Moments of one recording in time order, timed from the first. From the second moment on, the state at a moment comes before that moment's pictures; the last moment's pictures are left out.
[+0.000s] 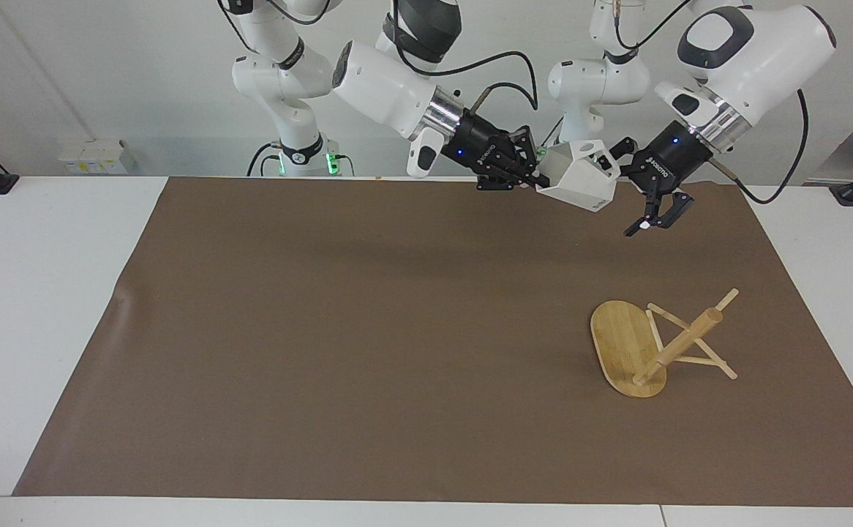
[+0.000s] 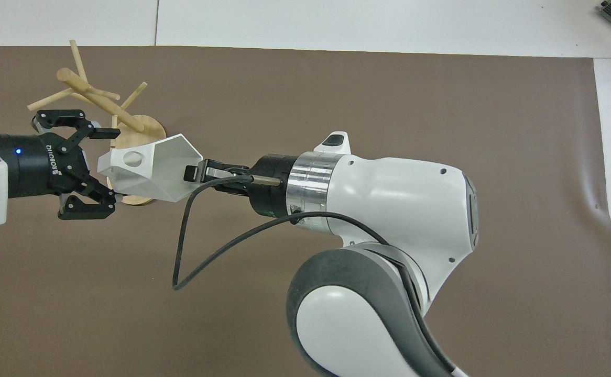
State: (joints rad) left arm -0.10 -0.18 -0.01 -1.95 -0.66 1.99 1.36; right arm 0.03 0.18 0.69 -1.72 1.00 2.56 0.15
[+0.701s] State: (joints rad) left arm -0.09 -0.18 0.00 -1.96 -0.70 1.89 1.59; right arm 0.04 0.18 0.71 -1.73 1.00 2.55 0.17
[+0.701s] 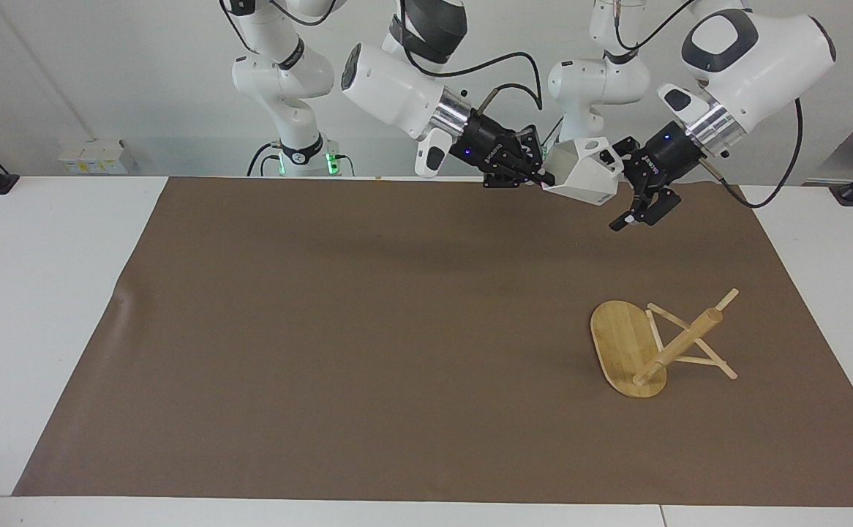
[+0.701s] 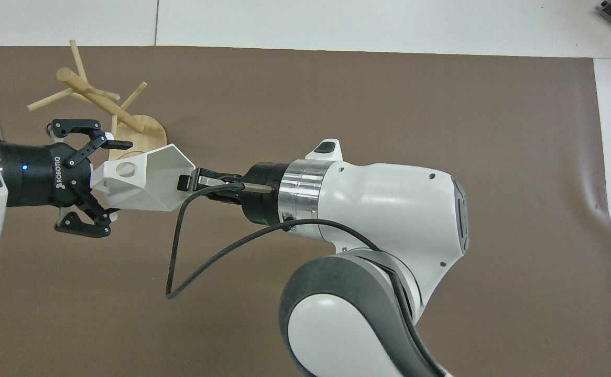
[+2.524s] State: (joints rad) left arm -0.03 -0.28 0.00 -2.09 -0.76 1.84 1.52; right arm 0.04 0.20 0.71 -1.74 1.00 2.56 0.17
